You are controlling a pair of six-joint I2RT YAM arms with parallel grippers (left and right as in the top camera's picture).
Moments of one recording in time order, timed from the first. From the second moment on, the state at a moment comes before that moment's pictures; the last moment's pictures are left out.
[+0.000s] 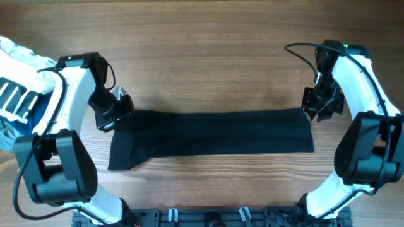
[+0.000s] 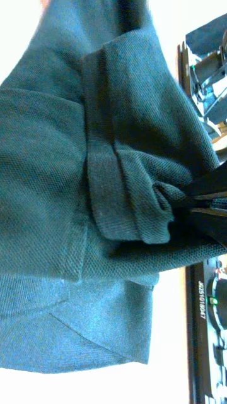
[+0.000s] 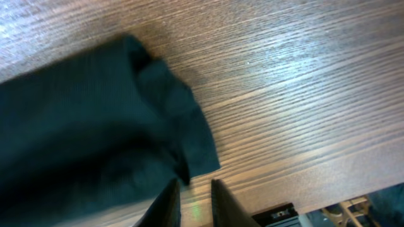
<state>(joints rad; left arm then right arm) 0.09 1.79 1.32 -1.43 0.30 -0.22 -0.11 1.88 1.41 -1.35 0.15 0.19</state>
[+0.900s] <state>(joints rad) 0.09 1.70 1.28 -1.23 0.25 -0.31 -0.11 1.88 1.41 -1.32 0.07 0.13</state>
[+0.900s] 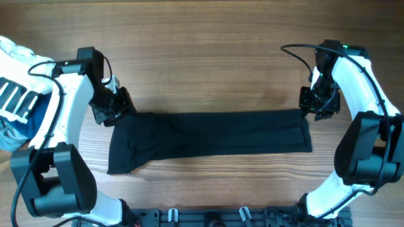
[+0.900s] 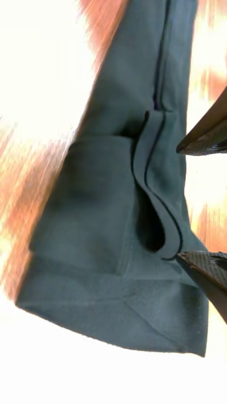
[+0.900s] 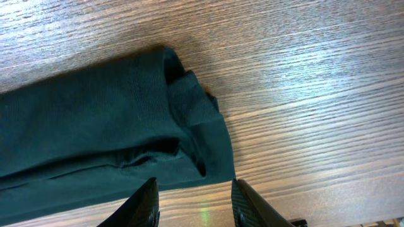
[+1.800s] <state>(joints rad) 0.14 1.62 1.05 -1.26 0.13 -0.43 -0.11 1.88 1.41 -1.32 0.07 0.12</state>
